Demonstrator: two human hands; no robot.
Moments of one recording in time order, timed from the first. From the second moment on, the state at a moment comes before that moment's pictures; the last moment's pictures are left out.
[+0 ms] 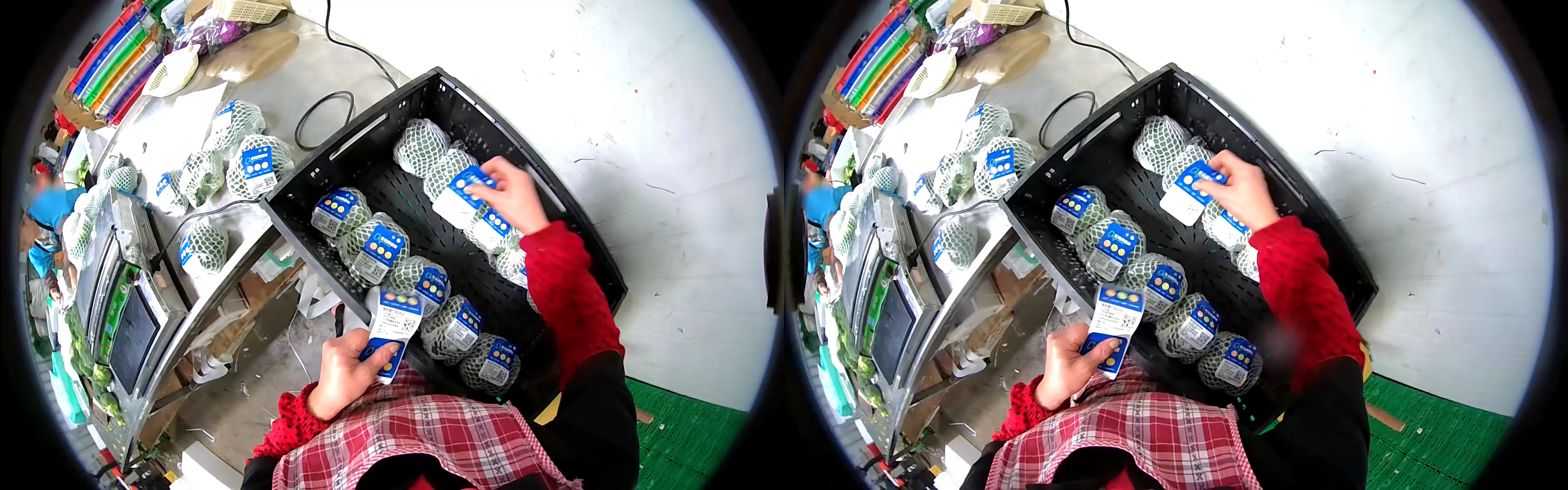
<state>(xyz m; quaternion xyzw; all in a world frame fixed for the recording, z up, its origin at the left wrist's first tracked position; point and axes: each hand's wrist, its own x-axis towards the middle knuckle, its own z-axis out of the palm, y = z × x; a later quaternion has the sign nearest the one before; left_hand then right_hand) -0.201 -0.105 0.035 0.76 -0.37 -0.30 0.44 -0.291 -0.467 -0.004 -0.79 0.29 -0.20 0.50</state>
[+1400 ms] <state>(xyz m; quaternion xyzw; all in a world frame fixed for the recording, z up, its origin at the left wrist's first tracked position) -0.152 -0.086 0.019 0.77 -0.29 -0.22 0.53 -0.141 -0.509 -0.048 -0.94 0.35 0.03 0.00</state>
